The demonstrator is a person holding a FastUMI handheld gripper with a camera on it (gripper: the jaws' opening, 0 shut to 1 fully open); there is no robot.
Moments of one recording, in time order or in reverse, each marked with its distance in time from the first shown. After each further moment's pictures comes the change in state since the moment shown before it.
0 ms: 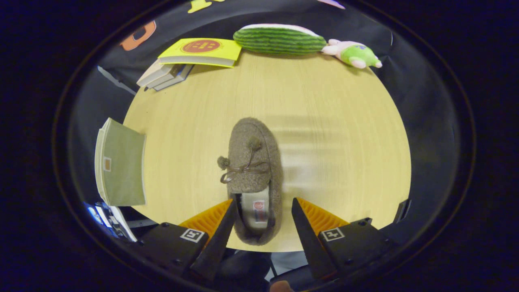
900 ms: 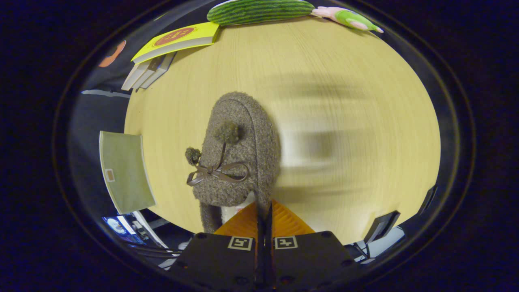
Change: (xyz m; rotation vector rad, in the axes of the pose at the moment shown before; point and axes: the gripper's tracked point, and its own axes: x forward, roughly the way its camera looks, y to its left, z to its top) arm 0.025 0.012 -0.017 0.162 0.164 0.144
